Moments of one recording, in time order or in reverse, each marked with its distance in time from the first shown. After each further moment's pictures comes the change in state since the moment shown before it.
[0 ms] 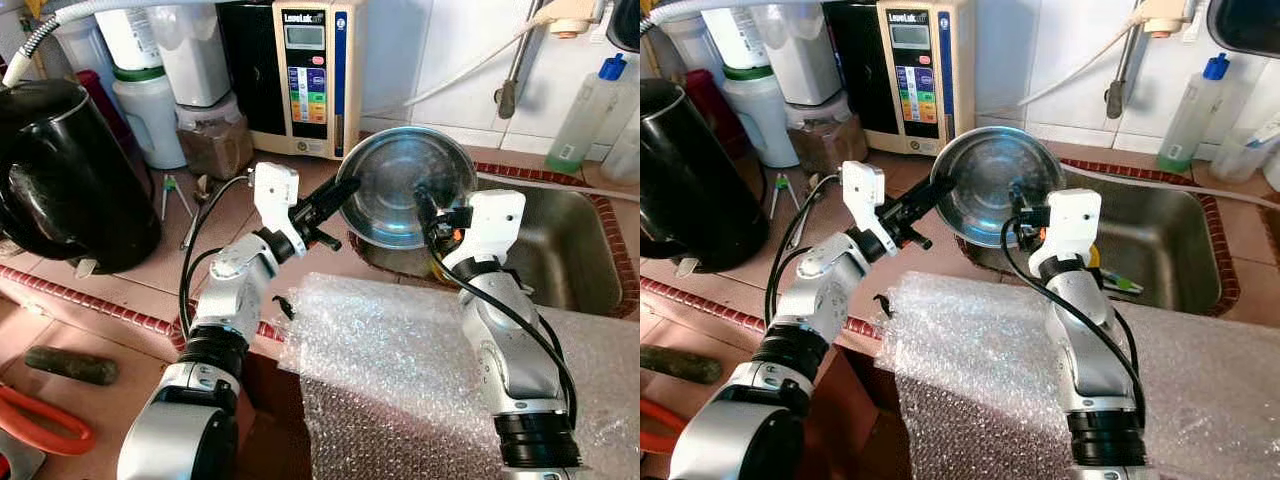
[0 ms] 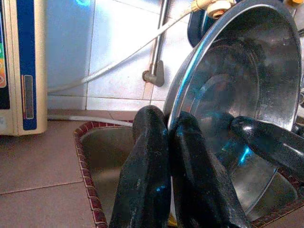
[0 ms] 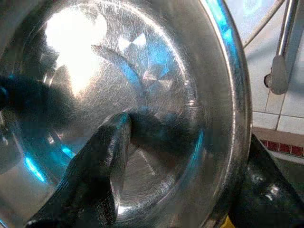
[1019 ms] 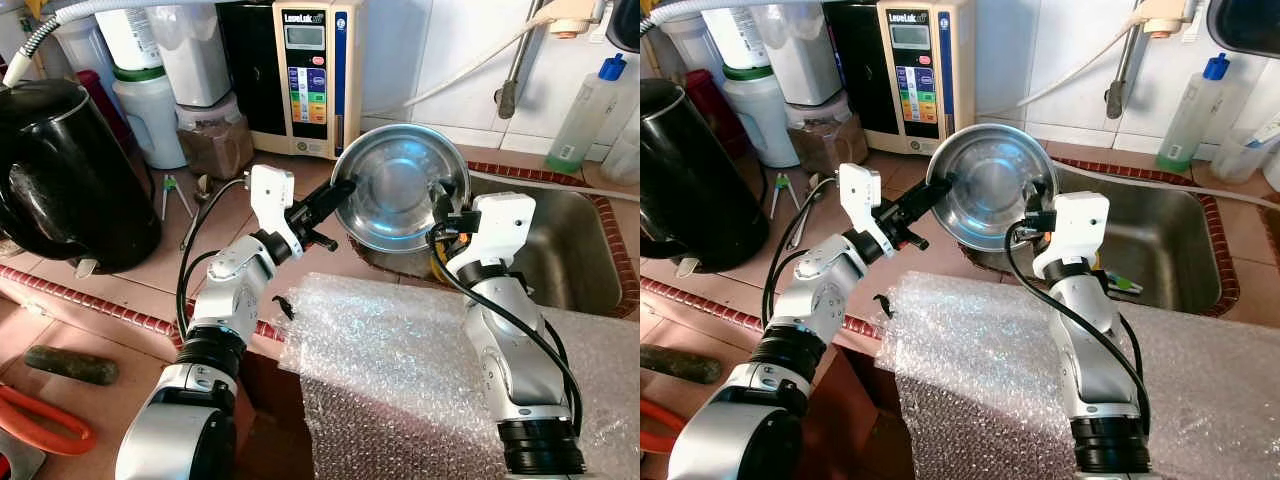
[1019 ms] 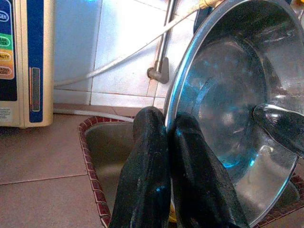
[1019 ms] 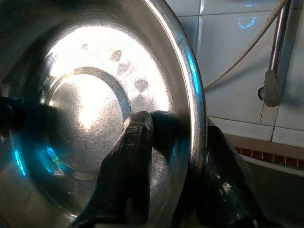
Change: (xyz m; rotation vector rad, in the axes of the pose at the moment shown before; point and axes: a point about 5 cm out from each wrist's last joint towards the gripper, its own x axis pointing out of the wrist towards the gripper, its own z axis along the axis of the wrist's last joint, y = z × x) left arm -0.003 0.004 -0.002 -0.017 0.014 0.021; right arm -0.005 -0.004 0.003 -0.010 -0.053 -0.003
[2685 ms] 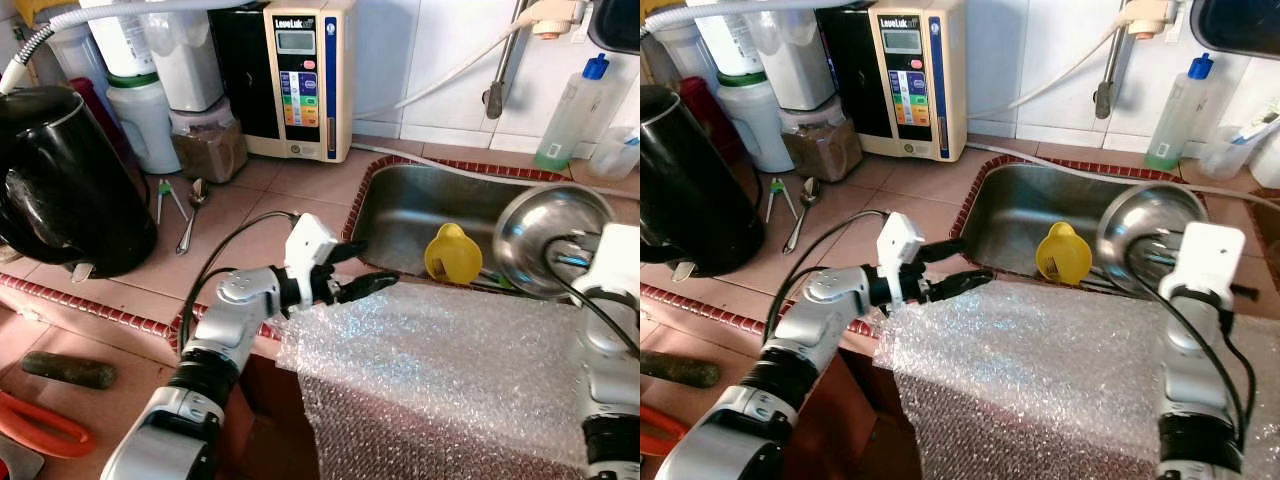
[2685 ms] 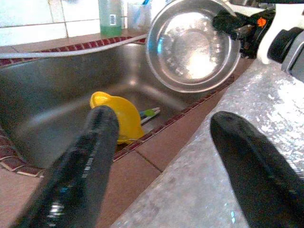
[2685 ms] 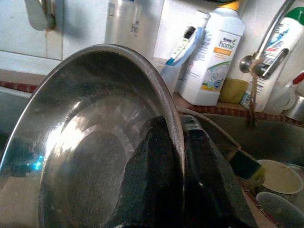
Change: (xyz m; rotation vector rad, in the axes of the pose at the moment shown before) left arm -0.022 -0.021 -0.038 0.129 0.314 -0.316; right arm -0.038 -0.144 -0.033 -0.319 0.208 -0.639
